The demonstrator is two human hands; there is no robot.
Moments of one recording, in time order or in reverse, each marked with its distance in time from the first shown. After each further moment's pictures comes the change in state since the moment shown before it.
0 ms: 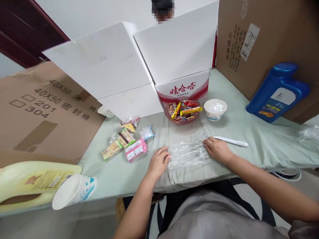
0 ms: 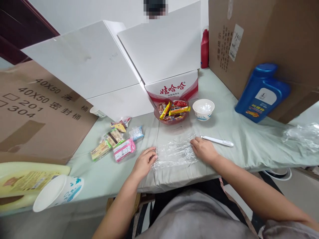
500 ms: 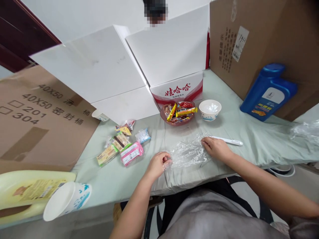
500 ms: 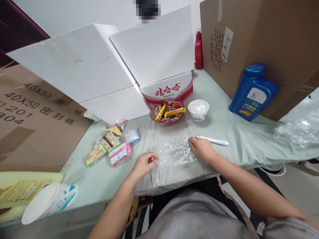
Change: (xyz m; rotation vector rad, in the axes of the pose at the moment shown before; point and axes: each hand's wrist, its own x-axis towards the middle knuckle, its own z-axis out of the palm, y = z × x) left_hand 0.011 0.005 0.000 -0.243 -0.149 -0.108; right_hand 0.000 0.000 -0.023 0.198 -0.021 0.121
